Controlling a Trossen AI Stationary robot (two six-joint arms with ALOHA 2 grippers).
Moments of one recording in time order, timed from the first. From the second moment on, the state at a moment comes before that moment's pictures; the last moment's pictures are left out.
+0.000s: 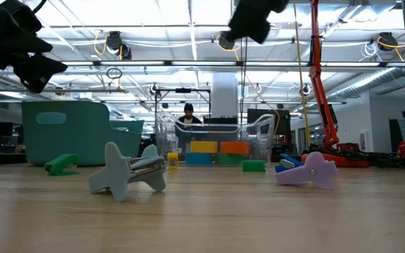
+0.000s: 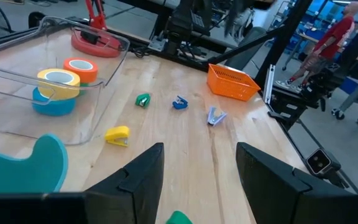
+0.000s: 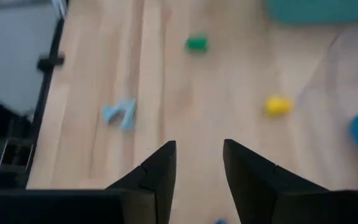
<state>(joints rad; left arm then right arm) -0.30 0.03 0.18 -0.34 -0.22 -0.37 0.12 1.54 1.34 -0.61 -0.05 0.23</state>
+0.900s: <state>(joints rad) -0.30 0.02 0.18 -0.34 -0.21 -0.39 0.29 1.73 1.33 -0.86 0.01 0.50</state>
